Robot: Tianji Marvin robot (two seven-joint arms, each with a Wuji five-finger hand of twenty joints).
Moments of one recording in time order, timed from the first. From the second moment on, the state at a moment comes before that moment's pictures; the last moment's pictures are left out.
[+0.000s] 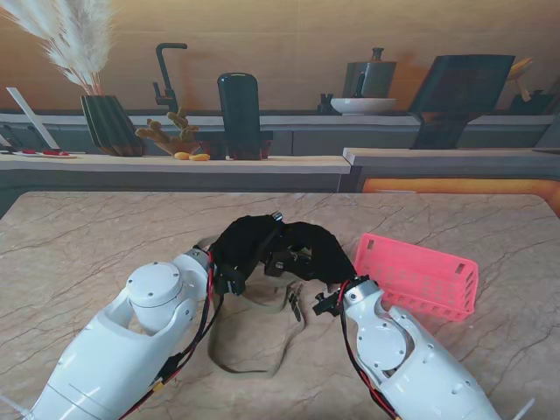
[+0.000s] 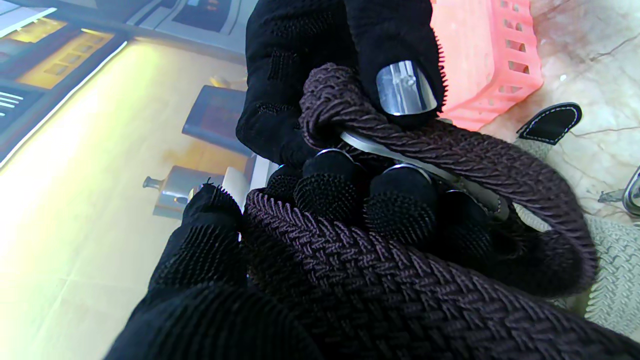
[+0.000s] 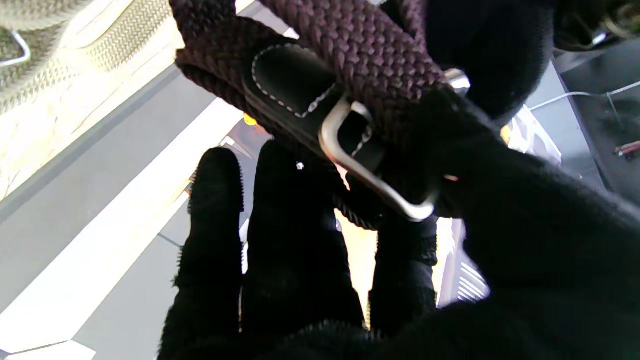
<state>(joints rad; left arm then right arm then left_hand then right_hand) 1.36 -1.22 -1.09 -1.61 -0.49 0.23 -0.11 -1.41 -1.20 1.01 -1.40 -0.36 -0.46 -0.32 1.05 -0.06 0.00 -0.07 0.76 0.22 1.06 0.90 1.21 0.17 1.06 0.76 1.08 0.31 1.30 0.76 0.46 0.38 1.43 0.73 0.60 -0.82 1.08 -0.23 0.84 -0.27 1.04 0.21 0.74 0.10 0.46 0.26 0.87 0.01 0.30 0.23 0.61 0.10 0.86 0.32</state>
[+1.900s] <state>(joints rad) 1.43 -1.22 -1.10 -1.67 -0.29 0.12 0.00 -1.47 -1.25 1.01 -1.48 -0.25 -0.35 -0.39 0.96 -0.13 0.00 -0.07 0.76 0.21 0.96 0.83 1.19 0.16 1.04 0.75 1.07 0.30 1.27 0.76 0.44 0.39 1.42 0.73 0.62 -0.85 1.06 -0.23 0.88 -0.20 1.01 0.32 1.17 0.08 0.50 0.37 1.19 0.04 0.52 0.54 0.75 0.12 1.03 0.40</state>
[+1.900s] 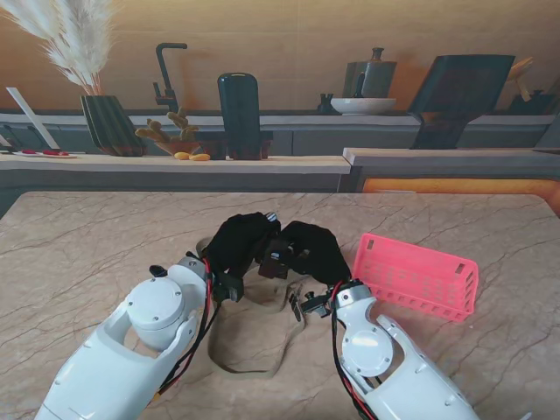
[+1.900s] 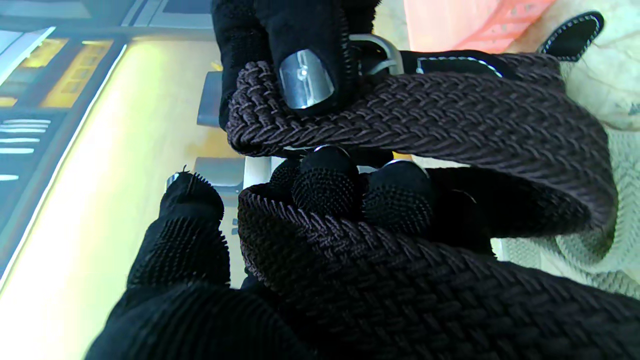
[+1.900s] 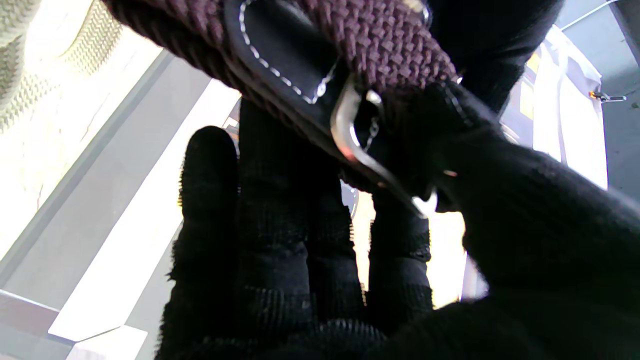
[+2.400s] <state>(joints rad) 1.44 -1.18 -1.11 -1.73 -0.06 0.12 -0.03 -1.45 -1.24 1.01 -1.45 -0.43 -0.33 -0.44 0.98 -0.20 0.03 -0.07 0.73 0.21 0.91 0.78 1.17 0.17 1.00 0.74 1.04 0.30 1.20 0.75 0.42 0.38 1.38 0.71 0.62 -0.85 1.06 -0.23 0.88 -0.20 1.00 0.34 1.17 0.08 0.53 0.38 1.19 0.04 0.53 0.55 0.75 0.12 1.03 0.40</state>
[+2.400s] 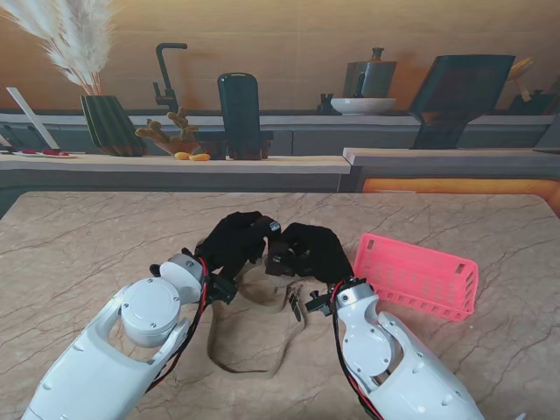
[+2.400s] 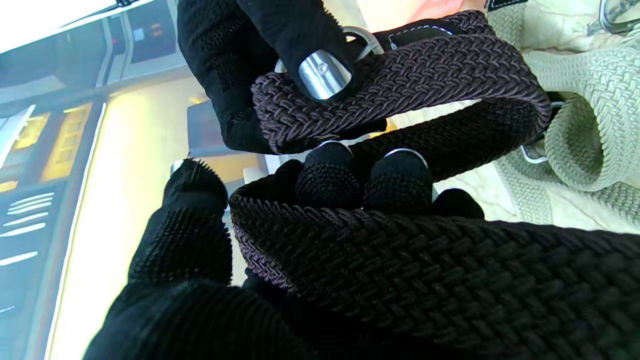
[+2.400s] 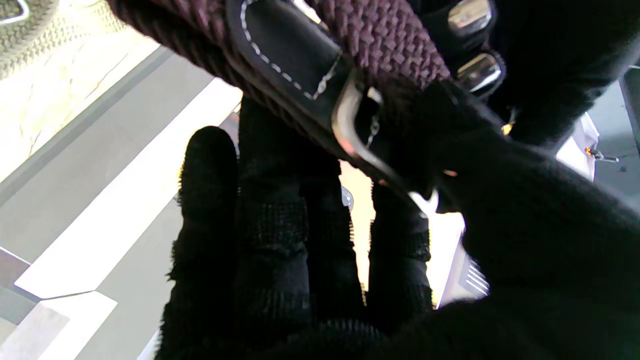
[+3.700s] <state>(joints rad) 1.45 -1.18 -0.98 -1.67 0.42 0.06 0.17 -1.44 -1.25 1.01 -1.41 -0.40 -0.29 -0.50 0.90 -0.37 0.23 -0.07 0.65 0.01 1.02 0.83 1.09 0.16 0.94 0.77 0.98 0.30 1.14 0.77 0.40 0.36 1.34 0.69 0.65 -0.83 1.02 -0.23 0.89 -0.09 1.00 0.34 1.16 0.09 0.56 0.35 1.20 0.05 0.57 0.56 0.66 0.16 1.01 0.40</state>
